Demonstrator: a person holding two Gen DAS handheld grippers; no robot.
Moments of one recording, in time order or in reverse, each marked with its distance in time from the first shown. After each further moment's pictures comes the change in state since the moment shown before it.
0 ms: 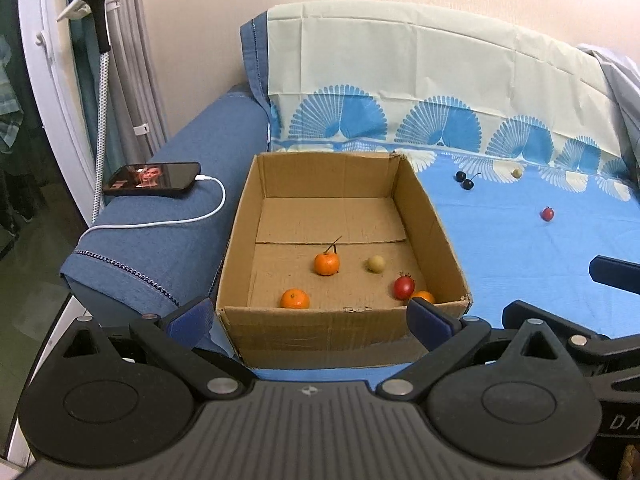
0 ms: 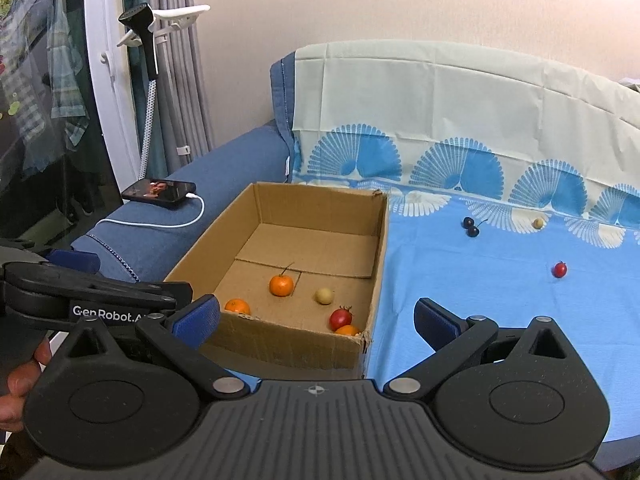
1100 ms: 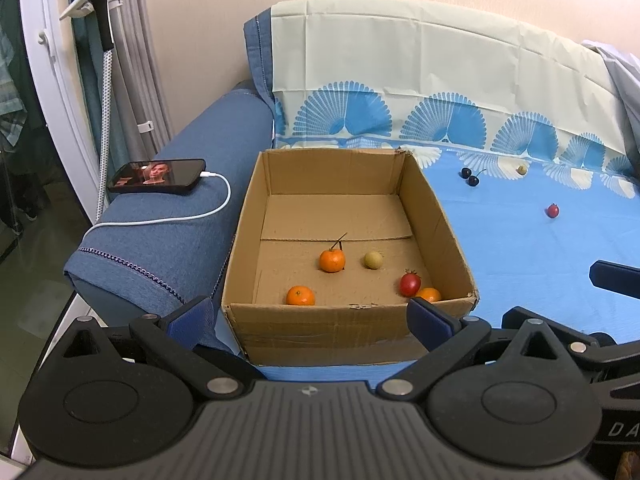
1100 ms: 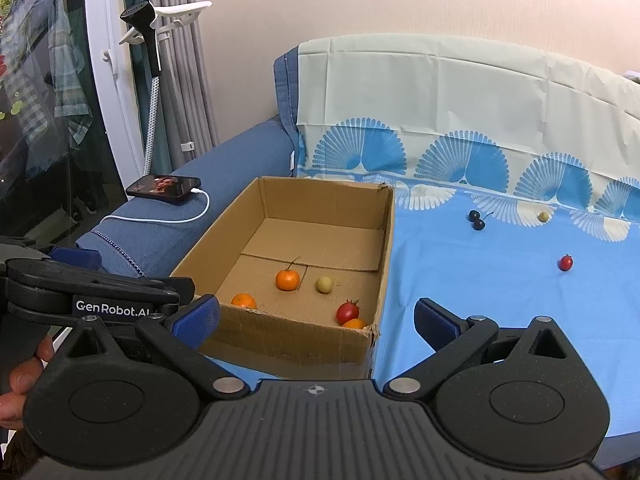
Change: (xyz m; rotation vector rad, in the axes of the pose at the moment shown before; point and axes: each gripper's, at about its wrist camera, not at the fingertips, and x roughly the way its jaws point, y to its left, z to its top) left arm 0.004 0.003 0.000 0.004 0.010 0.012; right arm 0.003 0.000 -0.003 0.006 0.018 0.016
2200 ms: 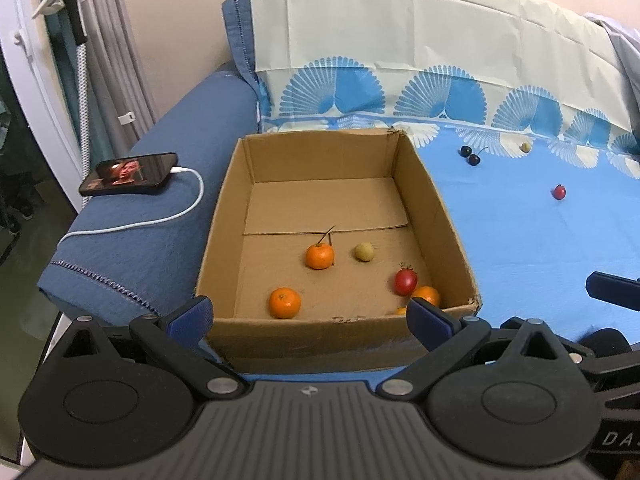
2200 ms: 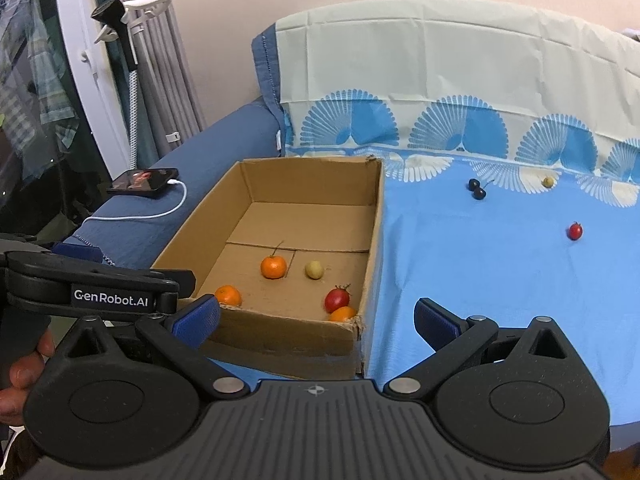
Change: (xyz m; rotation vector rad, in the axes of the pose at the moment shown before) left arm 0.044 -0.026 0.026 0.045 0.081 -0.001; right arm 0.037 -0.035 0.002 0.093 0.072 0.014
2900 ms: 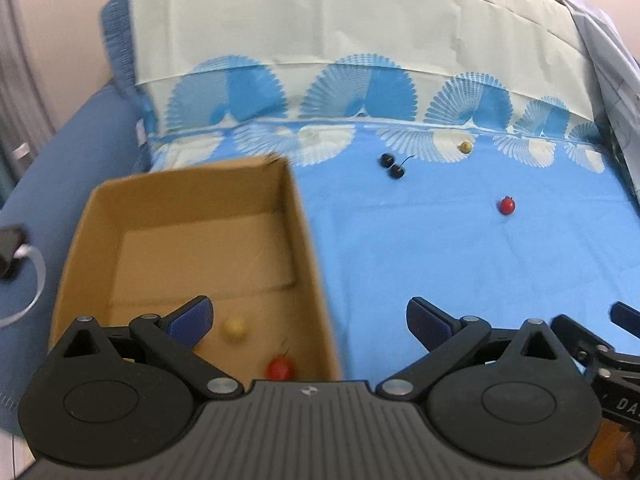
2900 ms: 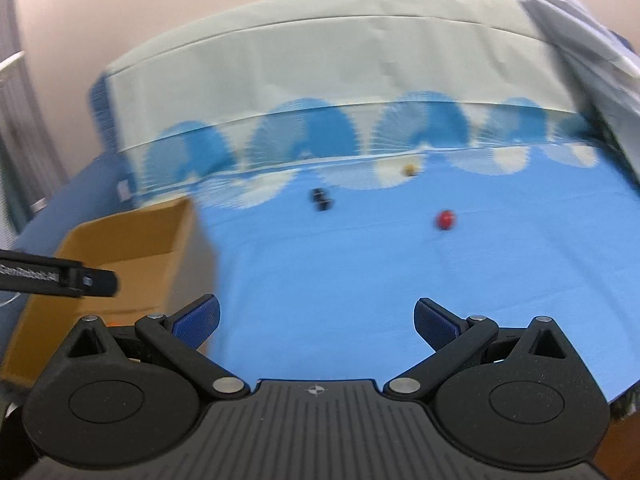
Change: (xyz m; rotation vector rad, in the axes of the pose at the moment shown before) left arm 0.102 -0.127 0.105 0.082 0.053 -0.168; right arm 0.027 -0.178 0.019 0.228 -0.073 -0.325
